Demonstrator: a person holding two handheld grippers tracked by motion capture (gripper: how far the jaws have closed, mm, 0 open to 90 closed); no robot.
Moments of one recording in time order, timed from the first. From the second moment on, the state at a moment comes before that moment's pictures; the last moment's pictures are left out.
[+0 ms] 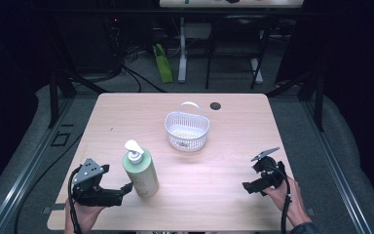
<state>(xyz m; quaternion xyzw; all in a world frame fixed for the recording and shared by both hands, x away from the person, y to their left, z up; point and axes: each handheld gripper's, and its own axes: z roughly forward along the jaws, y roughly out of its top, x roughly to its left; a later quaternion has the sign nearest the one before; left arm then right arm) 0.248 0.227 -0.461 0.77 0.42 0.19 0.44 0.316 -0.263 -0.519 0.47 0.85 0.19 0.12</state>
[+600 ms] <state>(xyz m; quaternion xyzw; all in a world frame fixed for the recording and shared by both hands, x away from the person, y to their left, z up) 0.261 0.211 -0.454 0.77 0.39 0.20 0.46 0.319 -0.258 -0.519 0.47 0.86 0.20 0.11</state>
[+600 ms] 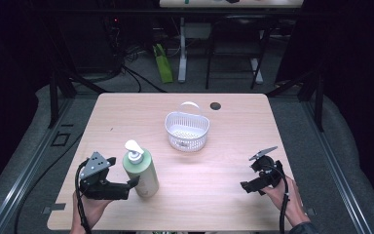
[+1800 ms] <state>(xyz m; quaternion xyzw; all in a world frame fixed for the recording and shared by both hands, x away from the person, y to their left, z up) 0.281 0.187 -0.461 0.78 0.37 0.21 0.46 0.319 -0.259 -0.517 0.46 0.86 0.20 0.12</state>
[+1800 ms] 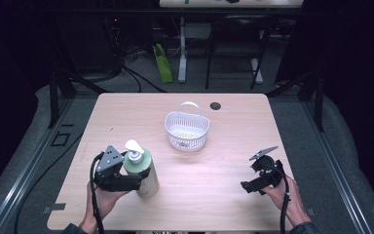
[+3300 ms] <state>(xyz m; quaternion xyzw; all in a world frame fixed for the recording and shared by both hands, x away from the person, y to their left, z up) 0.304 0.178 -0.458 0.75 0.41 0.24 0.47 0.318 -0.255 -0.522 0.44 0.87 0.21 0.10</state>
